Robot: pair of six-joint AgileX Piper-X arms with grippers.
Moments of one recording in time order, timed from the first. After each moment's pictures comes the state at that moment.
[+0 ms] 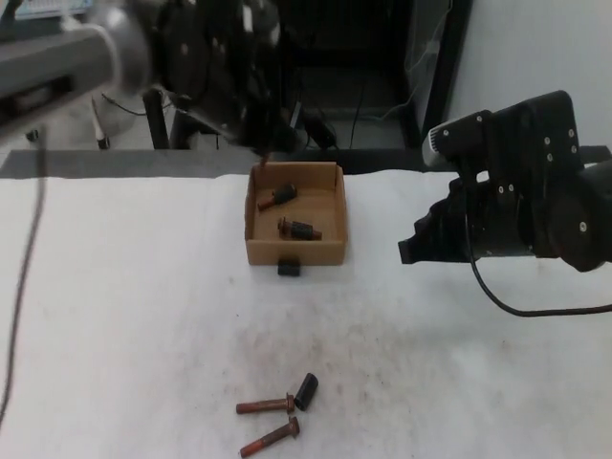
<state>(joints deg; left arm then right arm) -22.3 107.7 -84.2 28.9 12.1 13.7 18.0 88.8 -50.6 10.2 -5.1 -4.7</state>
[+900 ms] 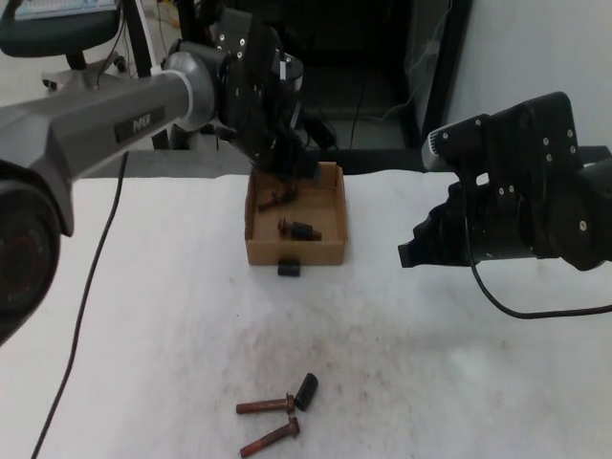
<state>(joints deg) -22.8 123.8 -99.1 29.4 11.8 12.0 18.0 88.8 -50.7 11.6 -5.8 -4.4</state>
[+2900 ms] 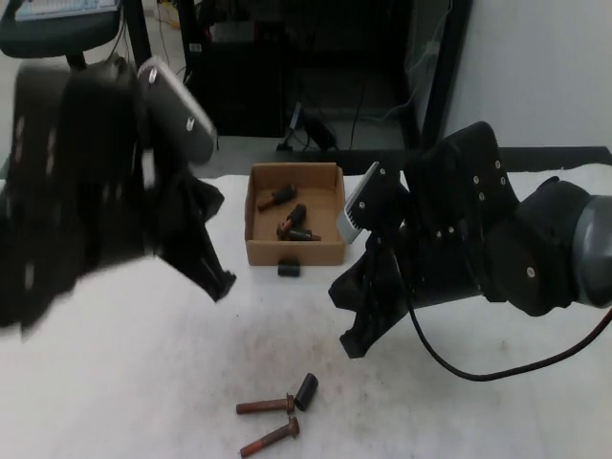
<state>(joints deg) -22.8 68.4 -39.4 6.1 5.5 26.9 32.0 88.8 -50.7 13.2 -16.9 -16.3</state>
